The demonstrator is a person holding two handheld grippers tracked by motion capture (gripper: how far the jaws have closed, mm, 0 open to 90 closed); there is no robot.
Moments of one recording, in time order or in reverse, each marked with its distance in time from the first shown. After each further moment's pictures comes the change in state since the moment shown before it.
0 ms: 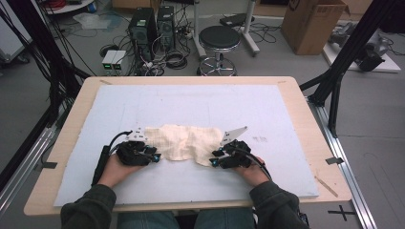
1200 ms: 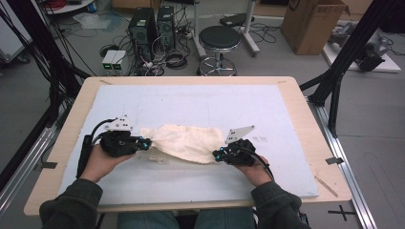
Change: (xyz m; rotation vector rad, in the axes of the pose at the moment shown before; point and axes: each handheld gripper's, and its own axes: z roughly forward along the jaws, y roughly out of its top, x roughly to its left) left arm -0.008 0.036 -0.072 -0.093 -0.036 0.074; right arm 0.004 0.004 -0.022 -0.079 -0.015 -0.010
